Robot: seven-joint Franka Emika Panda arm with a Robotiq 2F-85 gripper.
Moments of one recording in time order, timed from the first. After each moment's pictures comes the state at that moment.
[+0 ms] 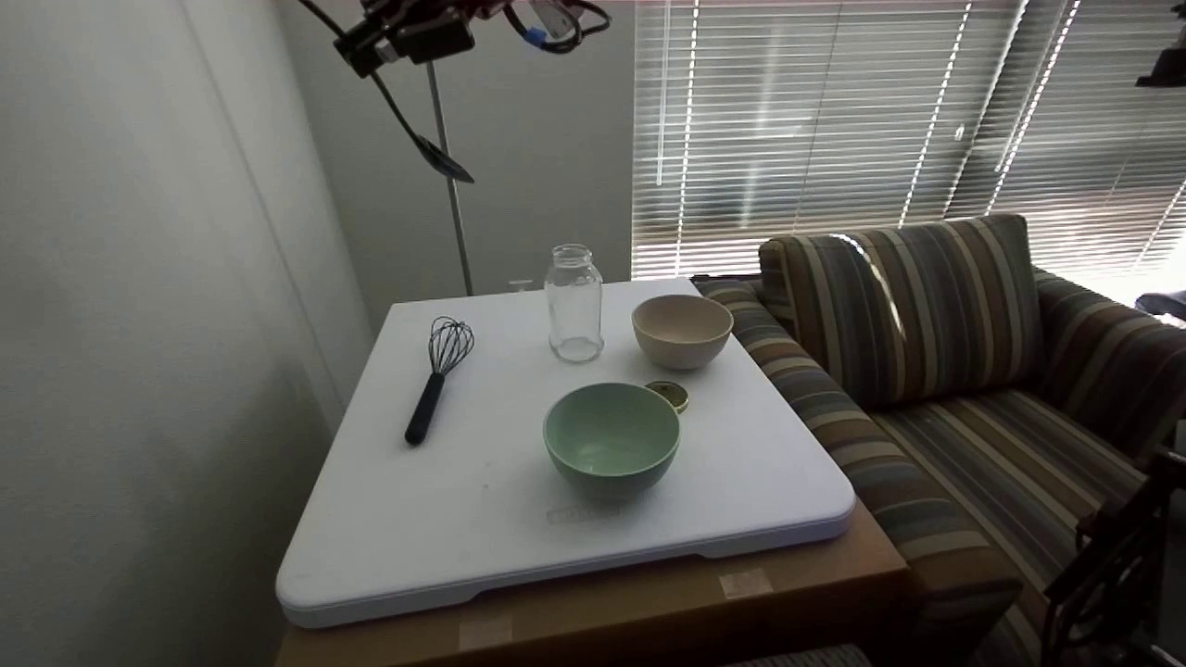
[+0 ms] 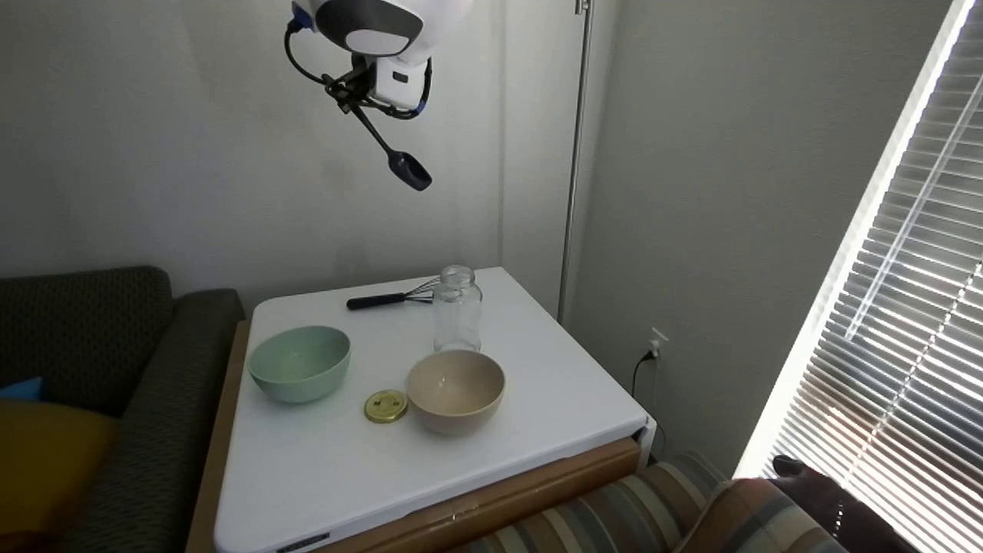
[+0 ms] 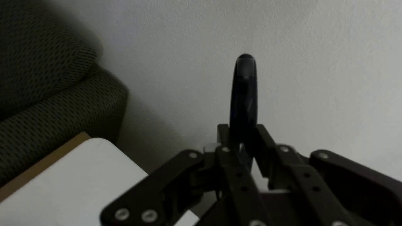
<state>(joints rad) 0.00 0.90 0.23 -0.95 0.95 2.09 1.07</state>
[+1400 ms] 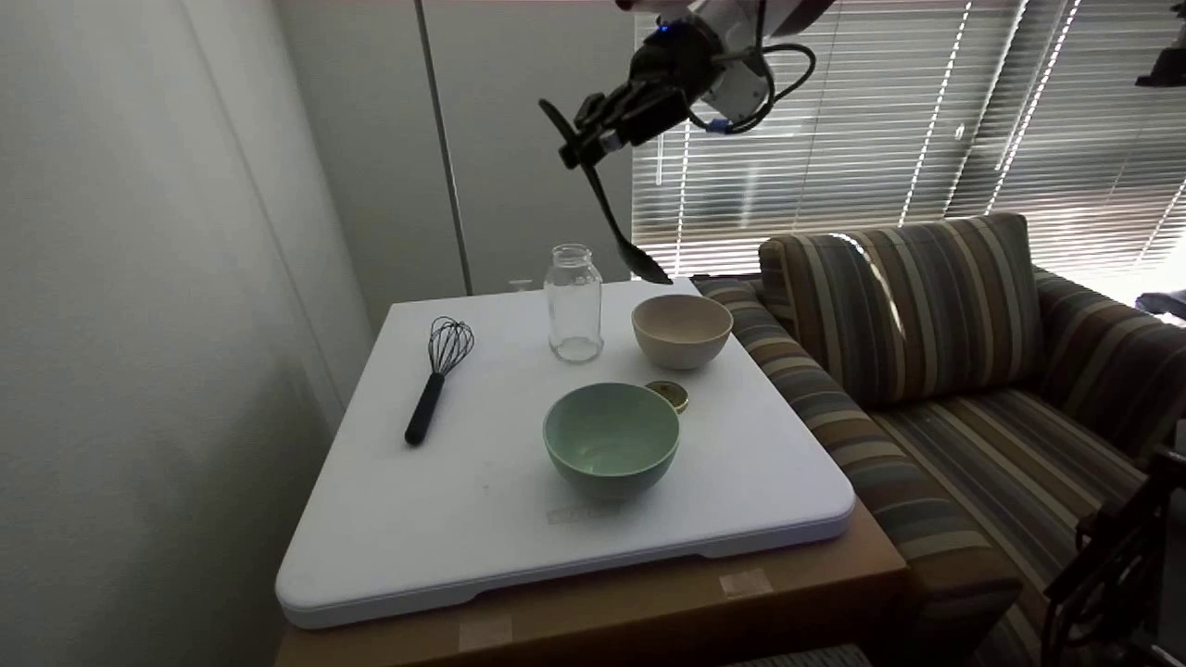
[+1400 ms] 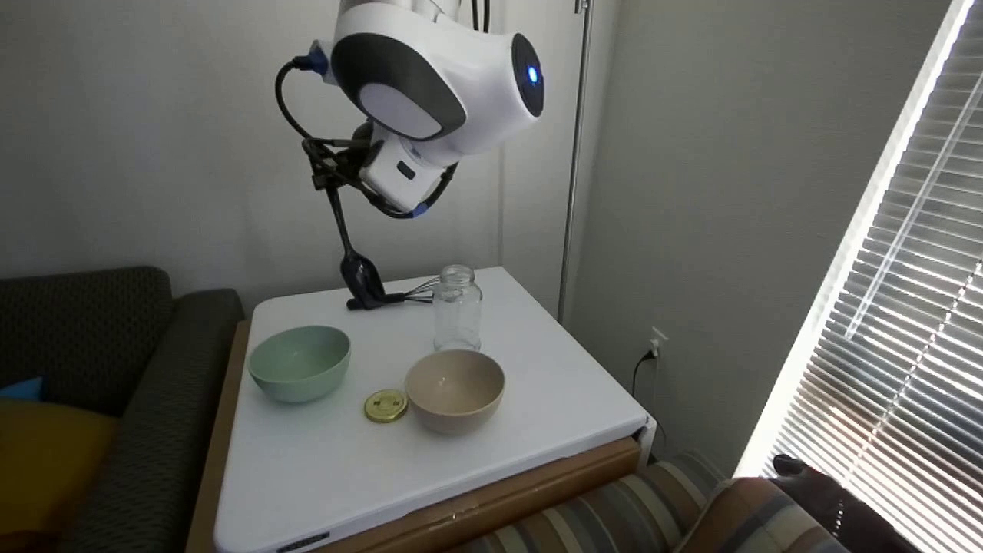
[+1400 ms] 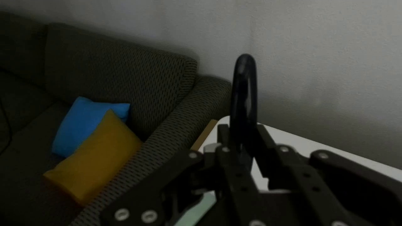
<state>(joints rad) -0.11 0.60 0.00 -1.59 1.15 1.75 1.05</state>
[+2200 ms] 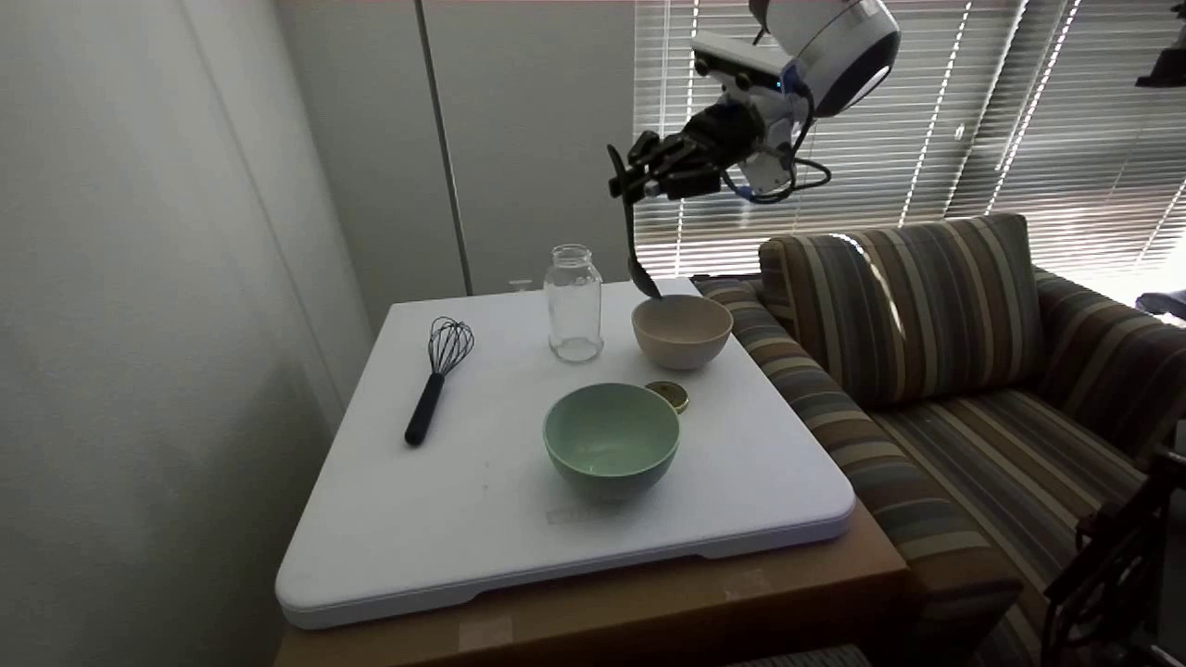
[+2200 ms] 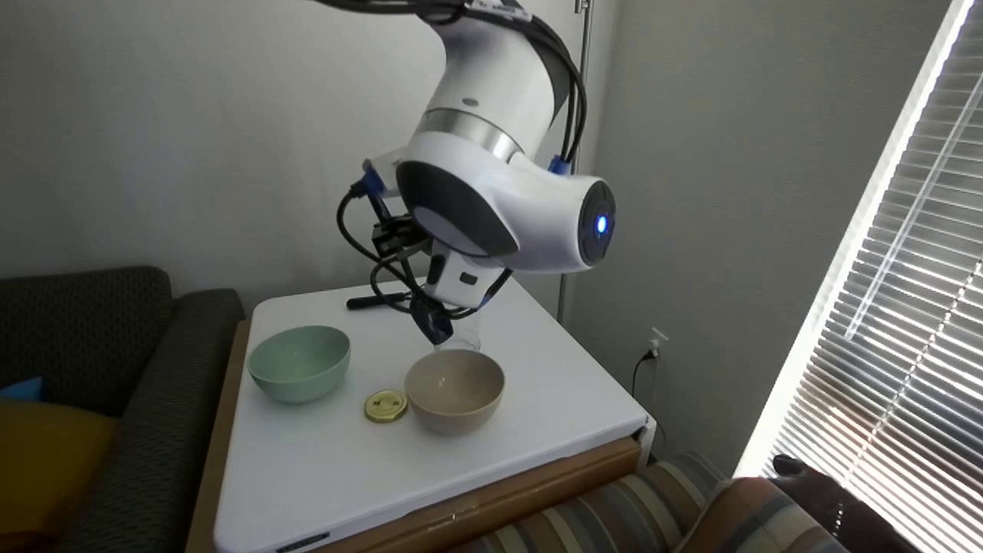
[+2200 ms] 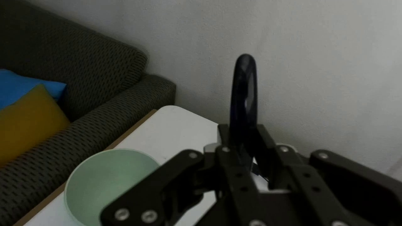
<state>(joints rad) -0.20 0.73 -0.06 -1.60 1.36 1.73 0.60</state>
